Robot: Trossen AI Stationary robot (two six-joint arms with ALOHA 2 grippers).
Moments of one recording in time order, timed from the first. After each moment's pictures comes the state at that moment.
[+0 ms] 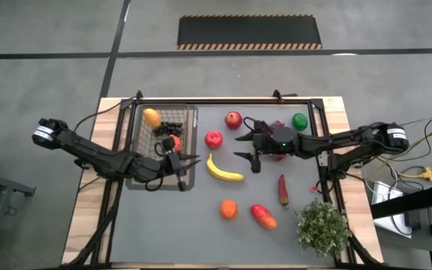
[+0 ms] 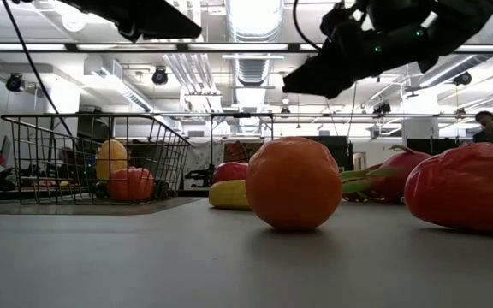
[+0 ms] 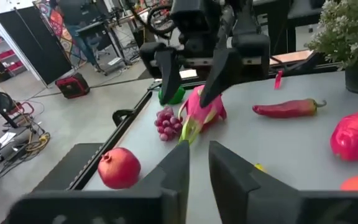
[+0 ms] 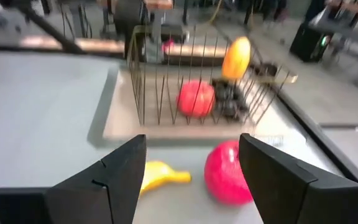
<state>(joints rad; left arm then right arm) -0.32 1.15 0.67 0.26 -0.69 0.12 -0.13 1.33 0.60 0.48 -0.03 -0.12</state>
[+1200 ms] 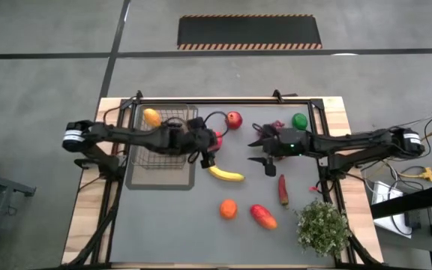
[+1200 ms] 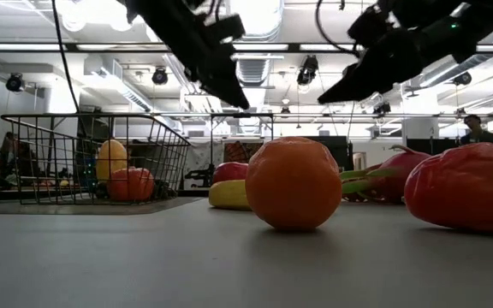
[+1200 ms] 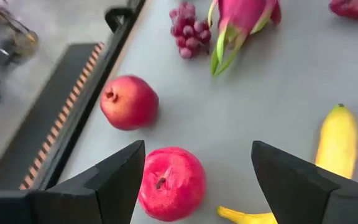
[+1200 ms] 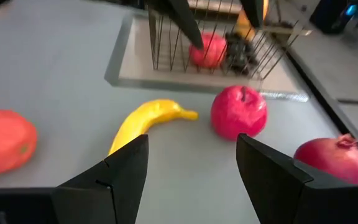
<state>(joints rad) 0.06 1.55 1.14 -0.29 -0.39 0.06 -0.13 1.10 0.53 0.15 -0.06 -0.18</state>
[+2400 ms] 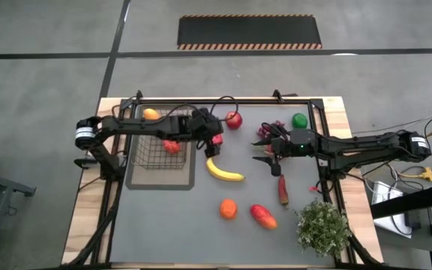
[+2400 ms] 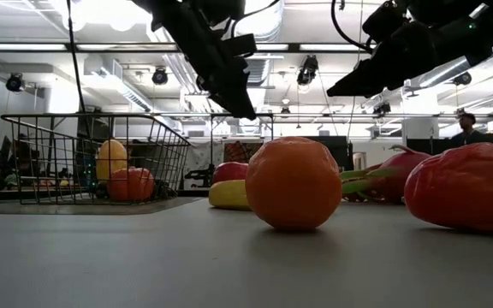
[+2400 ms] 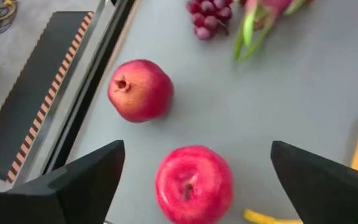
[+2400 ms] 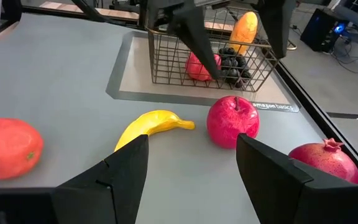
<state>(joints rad) 0.17 1.66 1.30 -0.44 -0.29 0.09 -0.13 0.99 0.45 0.20 -0.06 -0.17</state>
